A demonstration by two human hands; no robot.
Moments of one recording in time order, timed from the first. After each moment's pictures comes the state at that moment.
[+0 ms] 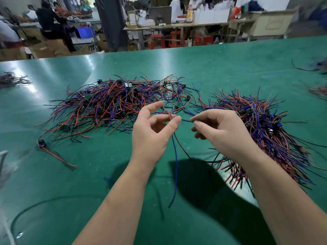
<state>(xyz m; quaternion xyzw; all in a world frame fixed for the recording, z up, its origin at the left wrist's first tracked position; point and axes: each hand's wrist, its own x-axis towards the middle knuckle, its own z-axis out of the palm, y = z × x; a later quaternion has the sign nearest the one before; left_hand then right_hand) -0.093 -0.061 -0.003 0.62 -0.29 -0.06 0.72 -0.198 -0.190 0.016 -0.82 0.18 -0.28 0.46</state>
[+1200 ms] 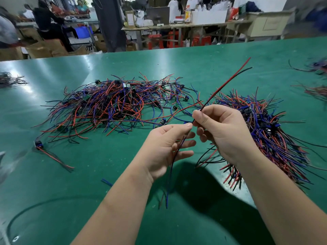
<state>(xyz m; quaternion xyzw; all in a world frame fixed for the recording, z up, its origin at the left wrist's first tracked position) -0.113 -0.060 0.015 0.54 -0.20 -0.44 0.69 -0.193 -0.178 0.022 -0.63 0.14 -0.33 0.68</state>
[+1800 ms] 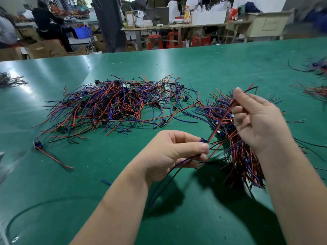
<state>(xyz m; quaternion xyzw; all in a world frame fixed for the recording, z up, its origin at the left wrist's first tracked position) -0.118 -0.056 0.016 0.55 -0.29 -0.48 0.62 -0.213 -0.215 0.047 -0.42 0.24 -0.41 0.77</state>
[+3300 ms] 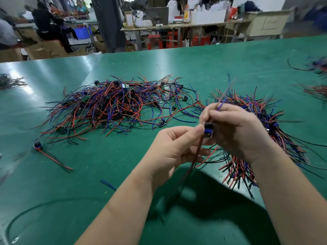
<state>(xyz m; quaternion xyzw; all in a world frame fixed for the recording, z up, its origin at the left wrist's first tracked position) -0.127 -0.064 0.013 0.49 -0.30 -0.45 0.68 -0.211 -0.194 0.036 -0.57 0.05 -0.19 0.80</state>
